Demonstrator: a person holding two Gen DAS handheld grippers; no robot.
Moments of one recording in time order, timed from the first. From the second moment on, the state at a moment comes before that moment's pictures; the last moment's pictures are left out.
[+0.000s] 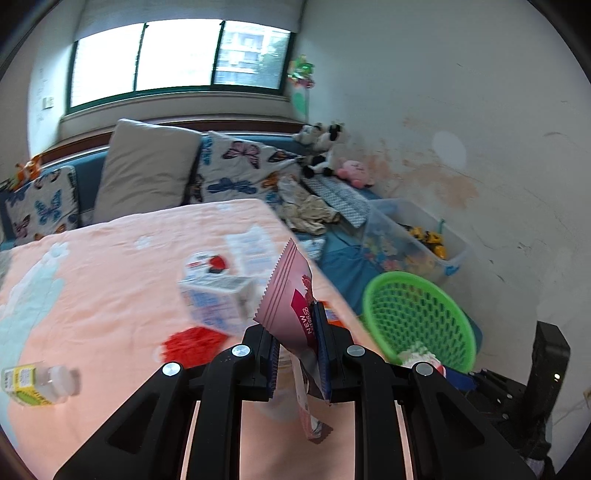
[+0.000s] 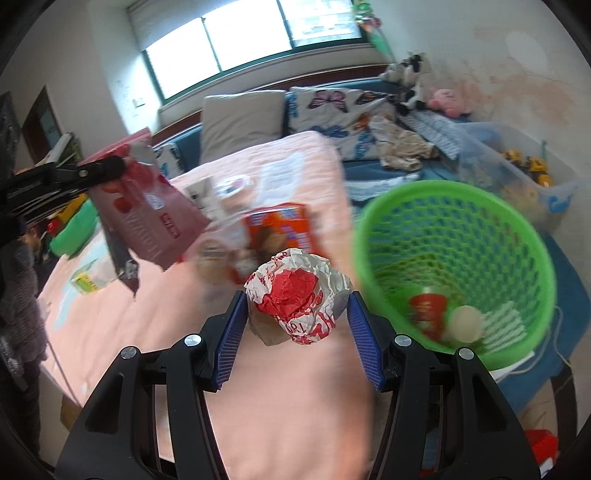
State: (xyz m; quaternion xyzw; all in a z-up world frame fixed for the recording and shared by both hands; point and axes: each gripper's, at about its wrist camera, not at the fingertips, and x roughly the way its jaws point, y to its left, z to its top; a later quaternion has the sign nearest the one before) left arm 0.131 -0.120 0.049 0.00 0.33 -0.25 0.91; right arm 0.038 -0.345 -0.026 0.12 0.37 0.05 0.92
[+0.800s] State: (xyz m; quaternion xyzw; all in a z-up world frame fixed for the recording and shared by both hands) left arm 0.161 -0.302 -0.004 0.03 0.38 -0.33 0.86; right arm 0.037 -0.474 -0.068 0.16 0.39 -0.06 0.91
